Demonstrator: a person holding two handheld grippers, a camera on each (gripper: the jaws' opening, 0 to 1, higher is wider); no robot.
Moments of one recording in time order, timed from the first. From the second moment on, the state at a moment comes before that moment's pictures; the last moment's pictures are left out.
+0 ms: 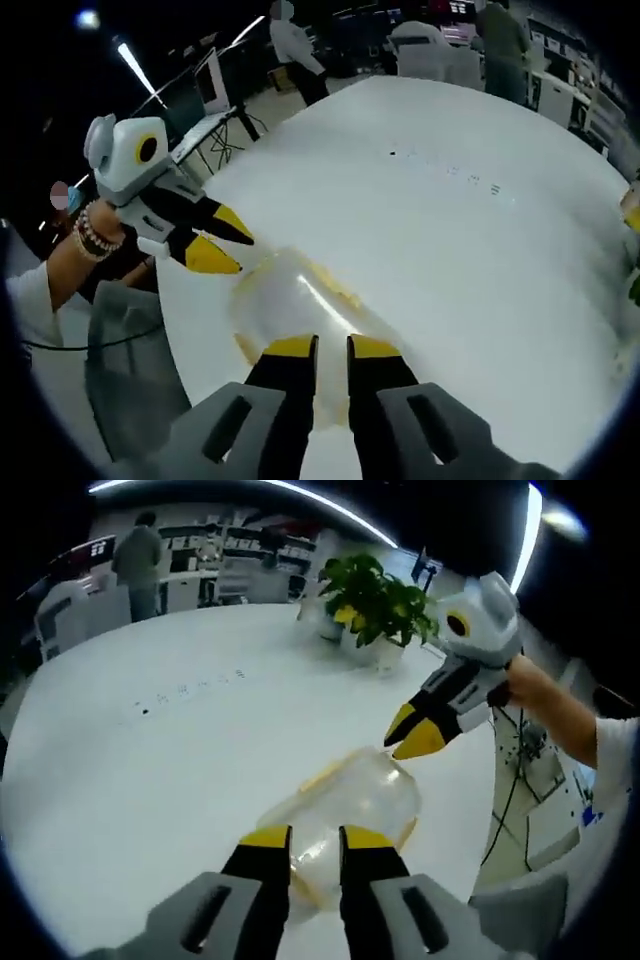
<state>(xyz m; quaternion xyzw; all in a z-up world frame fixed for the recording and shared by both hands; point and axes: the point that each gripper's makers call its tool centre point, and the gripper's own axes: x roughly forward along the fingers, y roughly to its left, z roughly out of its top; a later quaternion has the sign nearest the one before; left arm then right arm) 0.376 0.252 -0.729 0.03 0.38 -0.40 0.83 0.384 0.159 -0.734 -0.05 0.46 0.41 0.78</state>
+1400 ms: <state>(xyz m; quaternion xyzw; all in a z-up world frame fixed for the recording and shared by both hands) 0.340 0.185 -0.759 0.08 0.35 -0.48 0.80 0.371 0.214 -0.767 -0.07 0.46 0.46 0.76</state>
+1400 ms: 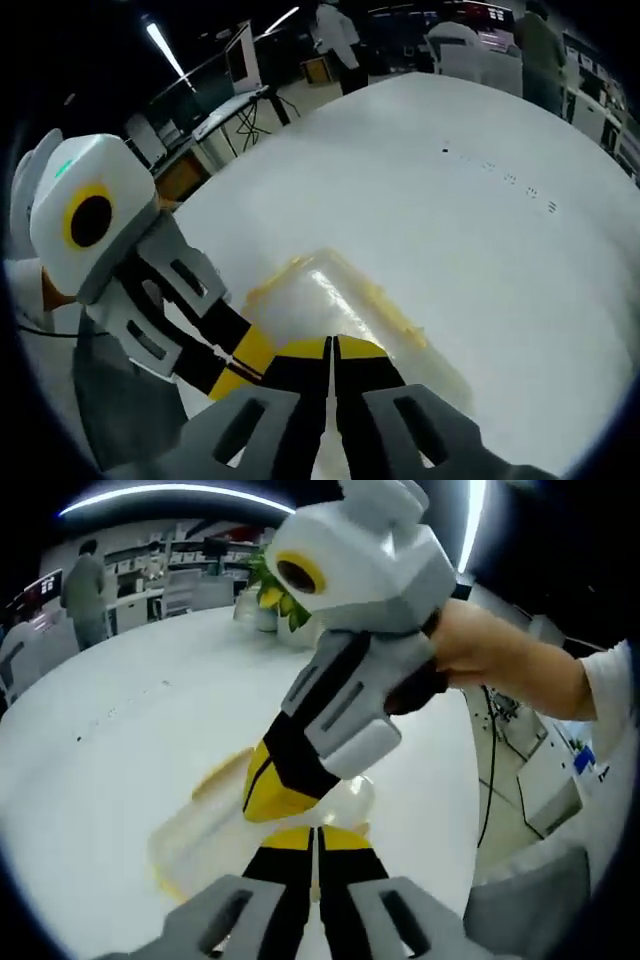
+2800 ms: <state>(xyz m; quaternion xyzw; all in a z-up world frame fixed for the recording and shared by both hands) 0.328 0.186 -0.764 0.07 0.36 -0.48 0.79 0.428 0.194 -0.770 -0.07 0.43 0.41 0.80</state>
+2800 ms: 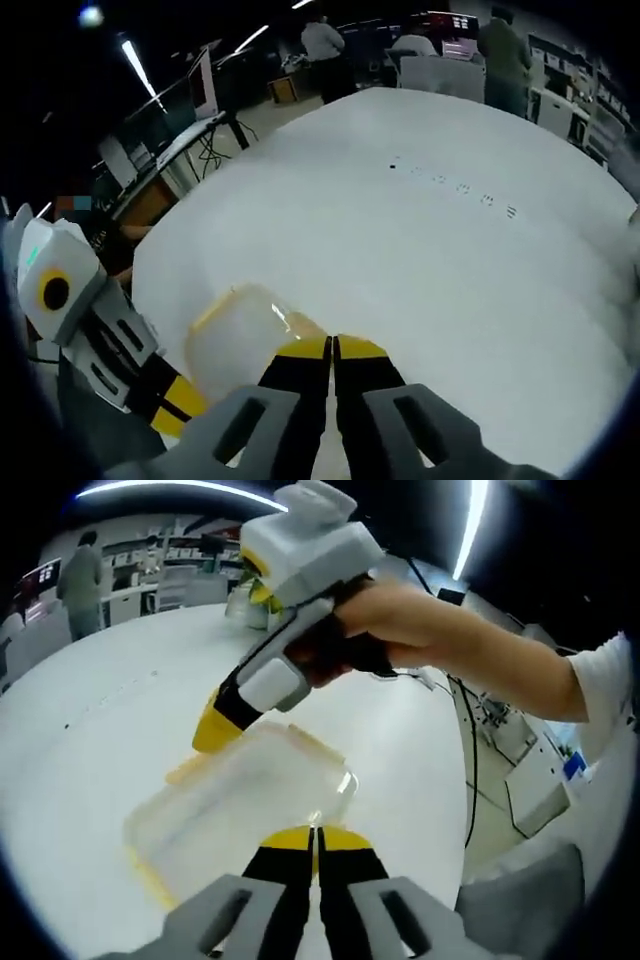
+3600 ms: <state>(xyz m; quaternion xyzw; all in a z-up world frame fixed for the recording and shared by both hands) 0.334 0.198 -0.763 0.25 0.28 -0.53 0.76 0.388 0.191 -0.767 -0.34 0.45 0.58 0.59</state>
